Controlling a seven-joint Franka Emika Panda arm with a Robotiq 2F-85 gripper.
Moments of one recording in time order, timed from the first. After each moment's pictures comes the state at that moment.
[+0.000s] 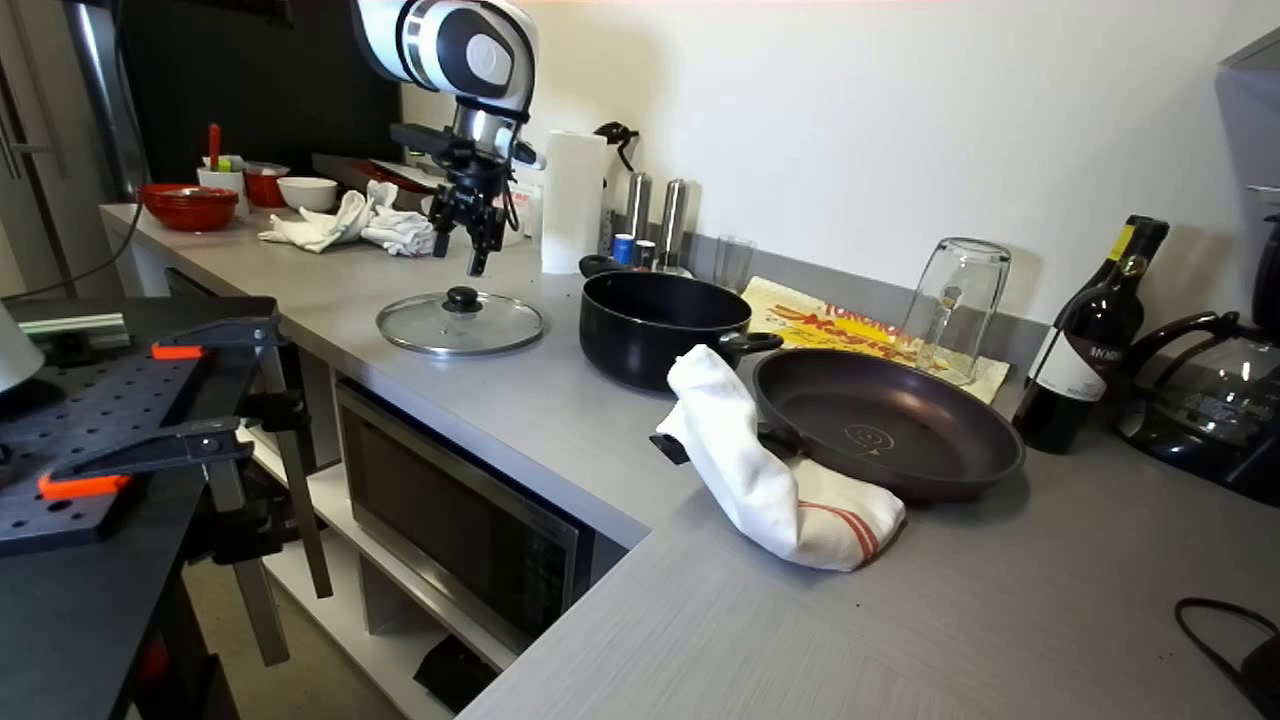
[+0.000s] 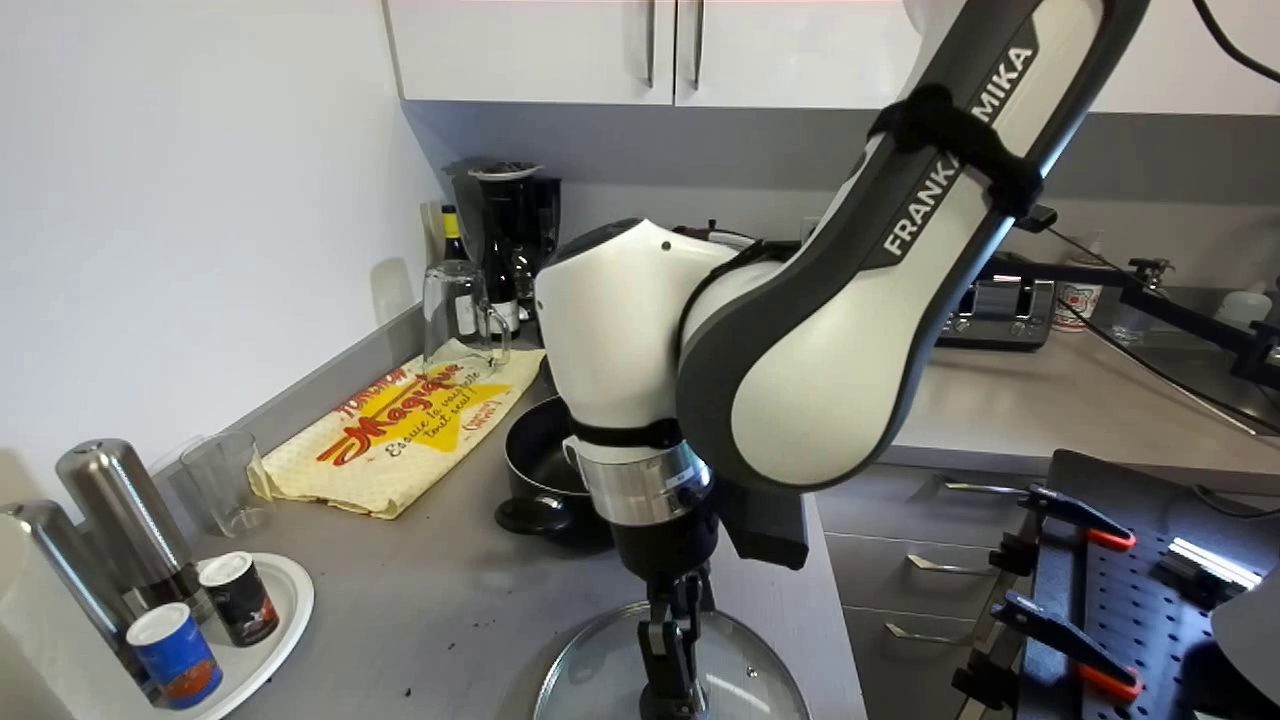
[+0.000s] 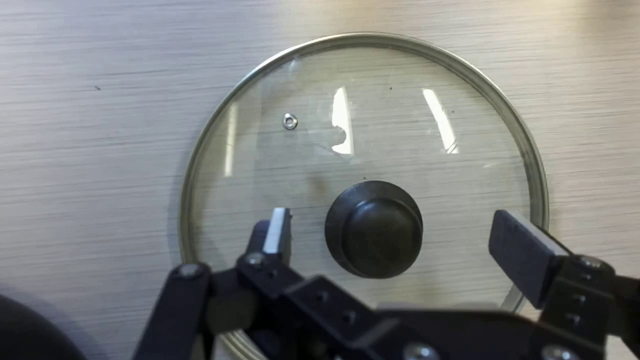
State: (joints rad) arm 0.34 0.51 0.25 -2.14 -0.10 2.40 0.19
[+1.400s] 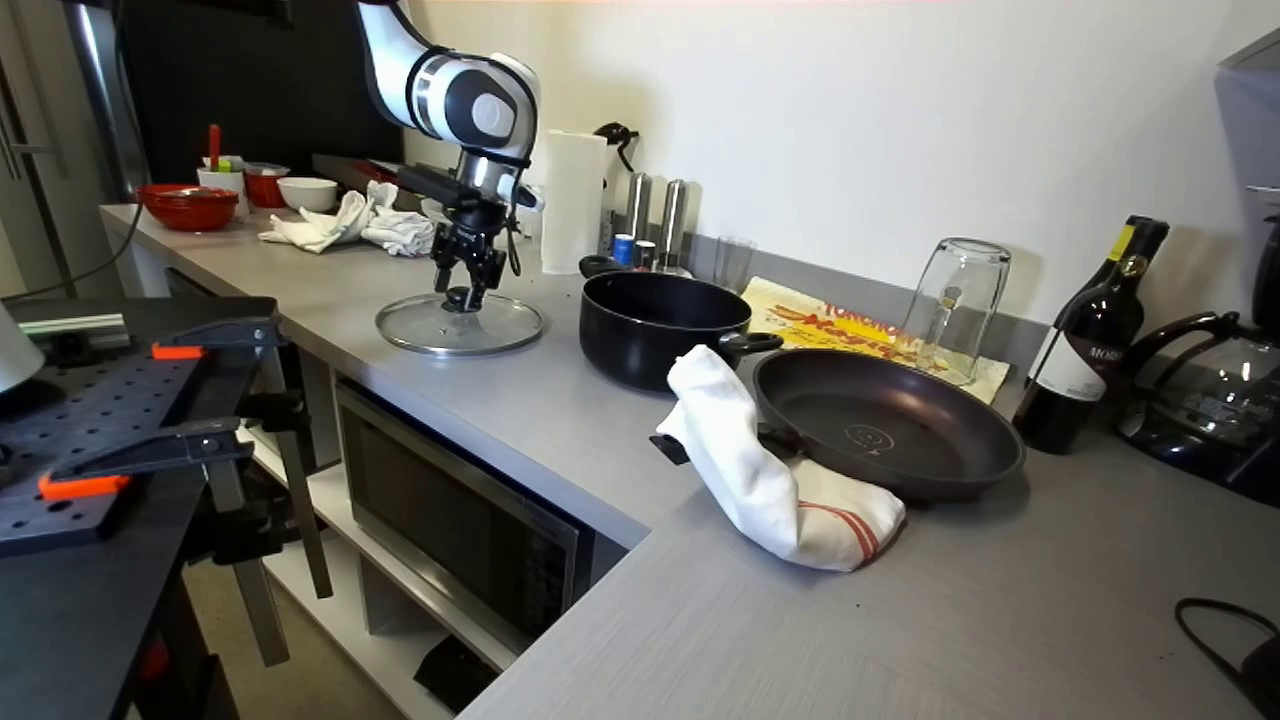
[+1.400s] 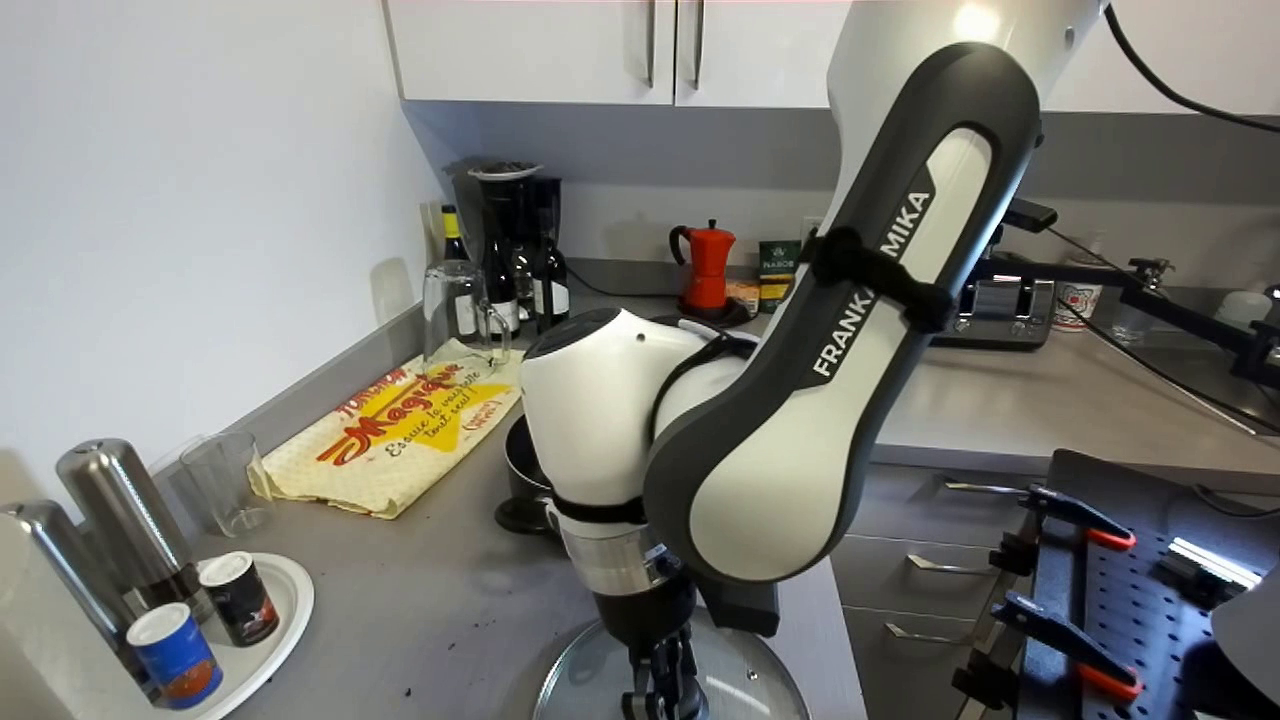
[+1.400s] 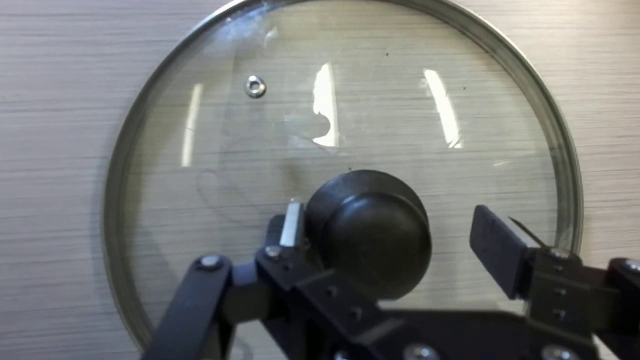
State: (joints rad) arm 0.36 0.66 0.24 -2.05 -0.10 2.47 0.14
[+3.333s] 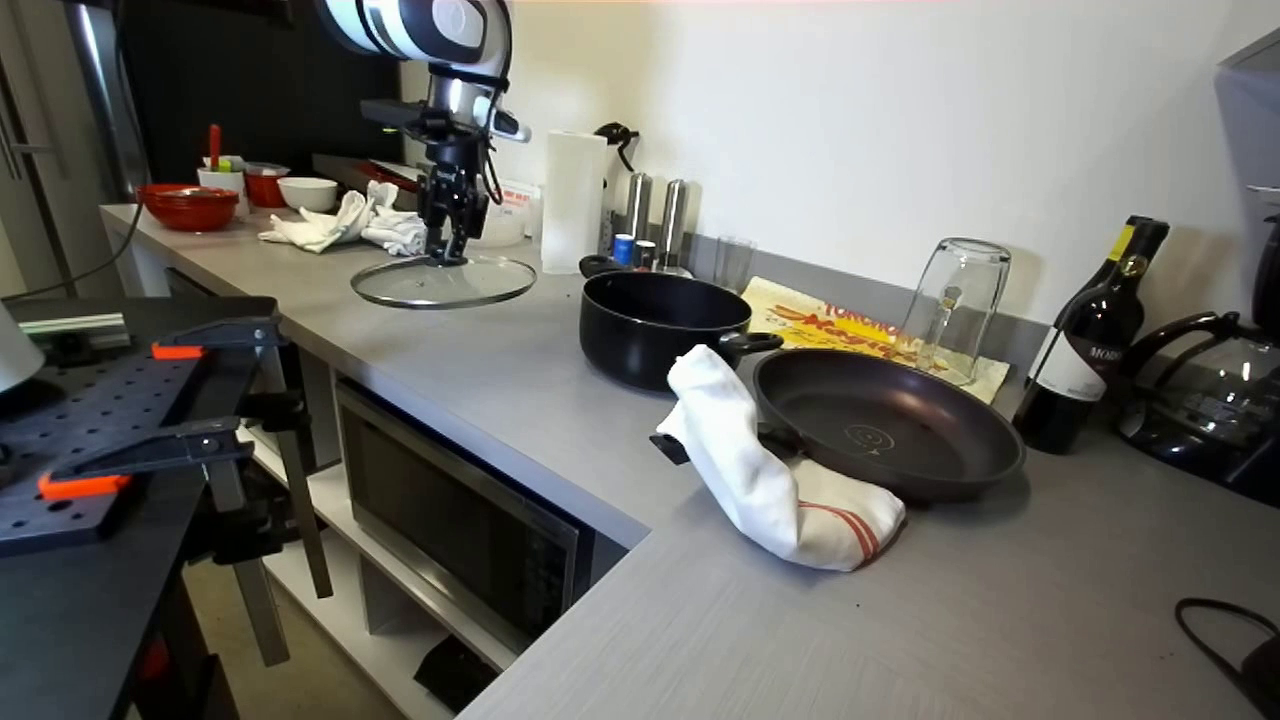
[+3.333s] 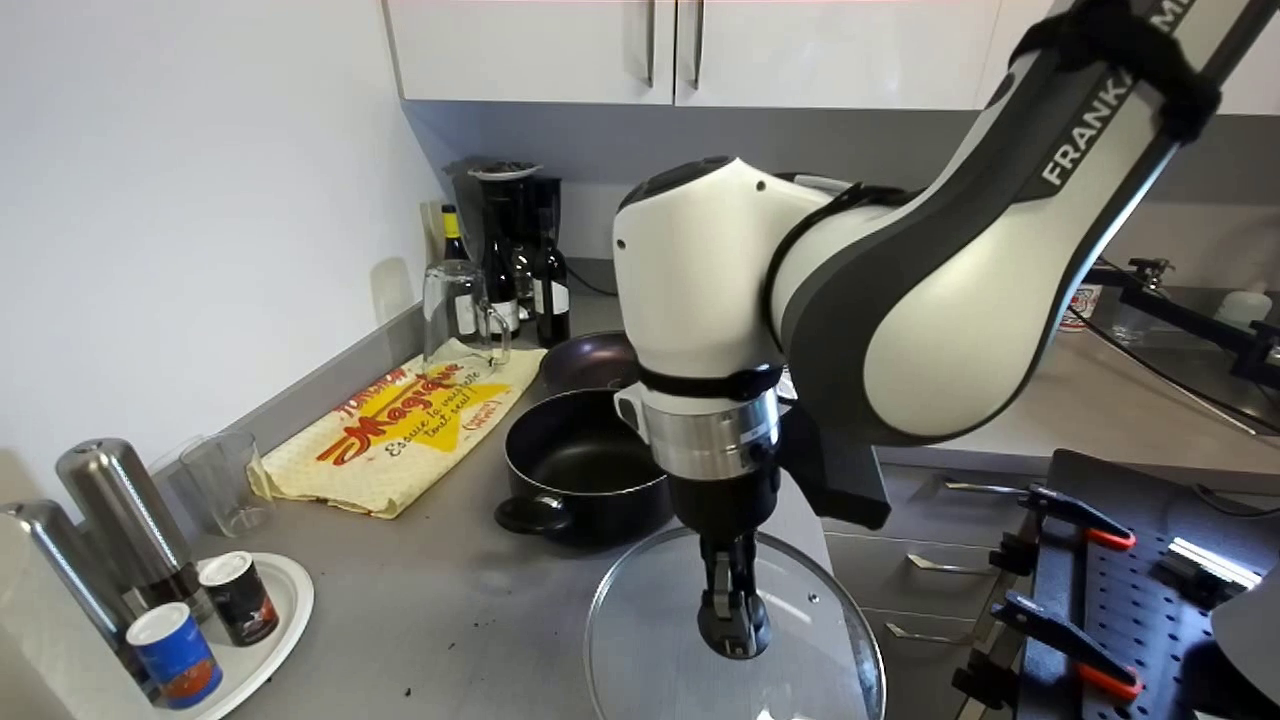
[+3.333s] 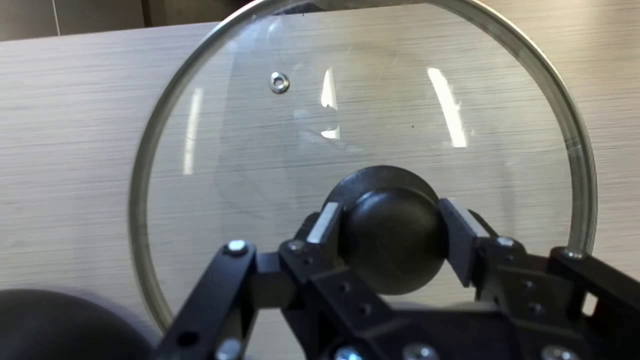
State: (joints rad) arm 0.36 0.32 0.21 -2.32 -0.10 2.46 0.20
